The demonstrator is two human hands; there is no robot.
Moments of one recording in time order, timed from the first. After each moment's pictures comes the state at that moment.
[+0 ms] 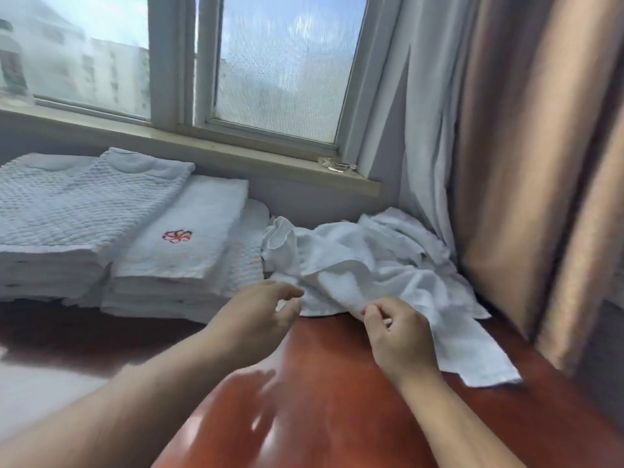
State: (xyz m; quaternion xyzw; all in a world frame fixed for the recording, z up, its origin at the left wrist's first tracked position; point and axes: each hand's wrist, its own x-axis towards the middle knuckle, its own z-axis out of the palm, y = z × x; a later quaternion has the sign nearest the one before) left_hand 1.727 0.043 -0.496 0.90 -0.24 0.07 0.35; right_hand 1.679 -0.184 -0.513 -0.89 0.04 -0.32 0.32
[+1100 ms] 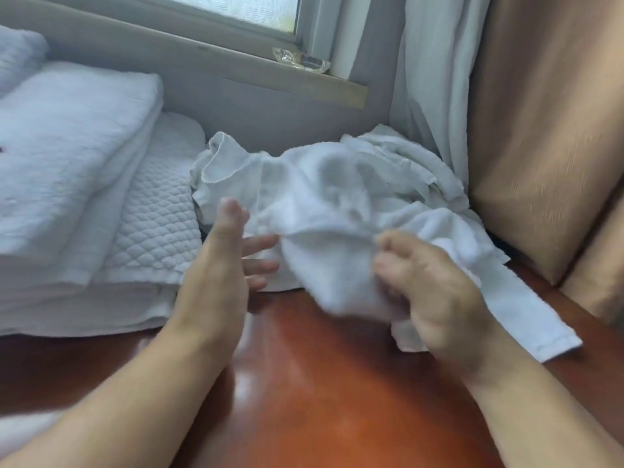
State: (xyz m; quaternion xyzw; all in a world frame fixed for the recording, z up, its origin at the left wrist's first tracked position) left_hand 1.802 -0.020 -0.559 0.61 -0.09 -0.03 0.79; right_hand 1.722 -0.206 -0.519 -0.81 -0.11 -0.14 0.56
